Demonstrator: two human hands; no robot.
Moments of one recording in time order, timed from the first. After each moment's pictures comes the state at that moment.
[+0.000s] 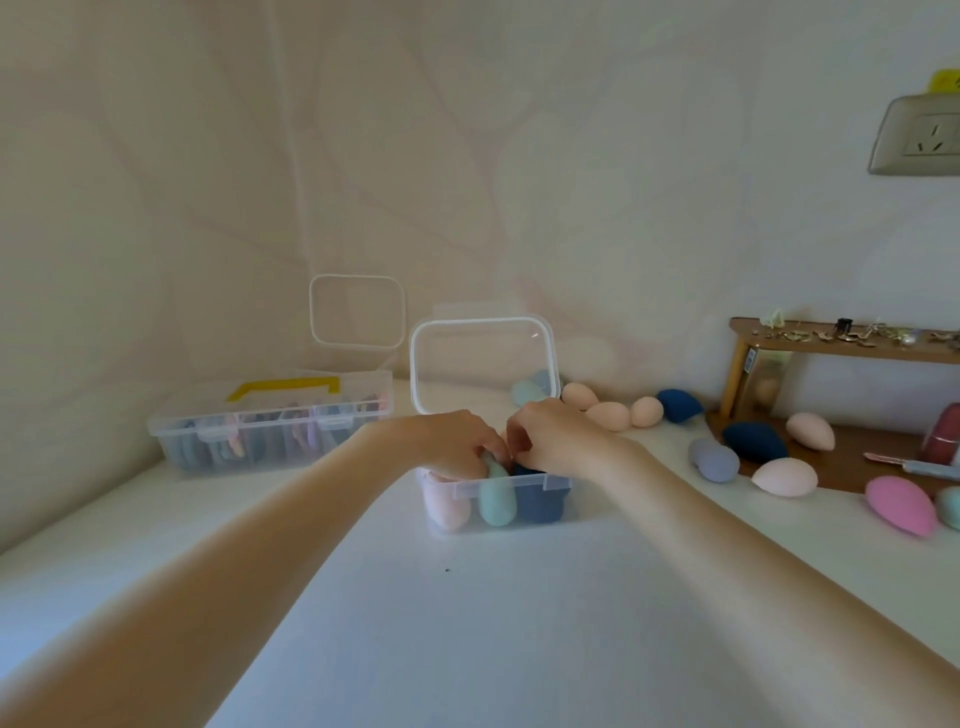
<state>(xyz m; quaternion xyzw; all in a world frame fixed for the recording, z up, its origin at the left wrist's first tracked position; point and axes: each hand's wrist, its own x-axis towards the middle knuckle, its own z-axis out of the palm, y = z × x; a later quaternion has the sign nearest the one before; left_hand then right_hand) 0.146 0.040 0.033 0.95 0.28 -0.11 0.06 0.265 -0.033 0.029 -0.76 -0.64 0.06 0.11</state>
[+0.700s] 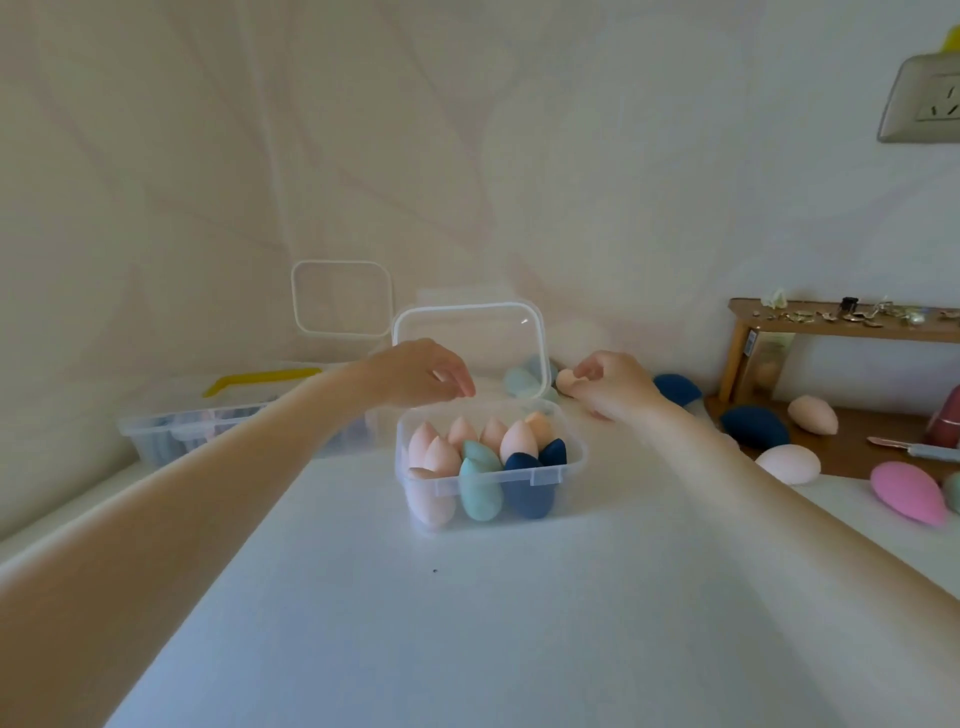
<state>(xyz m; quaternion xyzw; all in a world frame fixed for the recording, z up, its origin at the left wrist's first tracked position) 0.138 0.070 0.065 0.94 0.29 0.08 0.15 0.341 -0.021 0.025 -0.82 -0.45 0.08 0.36</state>
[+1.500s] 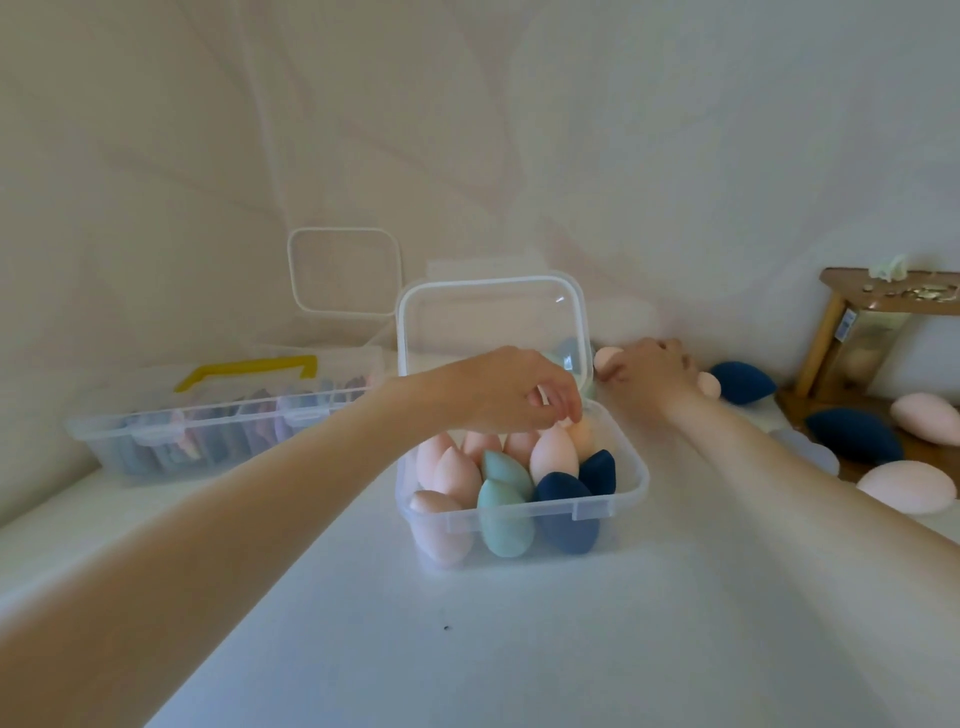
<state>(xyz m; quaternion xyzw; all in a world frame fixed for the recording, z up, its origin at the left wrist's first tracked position) 0.191 0.076 0.040 0.97 0.18 0.06 0.17 0.399 0.056 -0.021 -0.87 -0.47 -0.03 0.13</state>
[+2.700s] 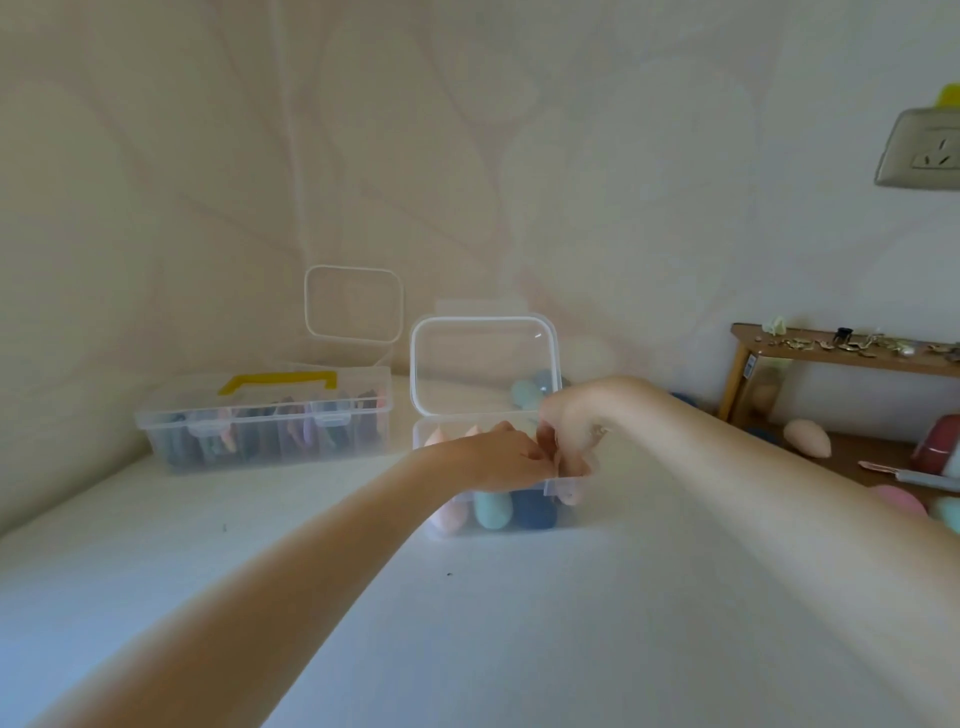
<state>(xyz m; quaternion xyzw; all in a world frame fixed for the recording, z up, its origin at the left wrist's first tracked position) 0.171 0.014 0.018 0.92 0.31 -0.03 0.22 0.278 -0.014 0.065 -0.76 -0.60 0.15 -0.20</state>
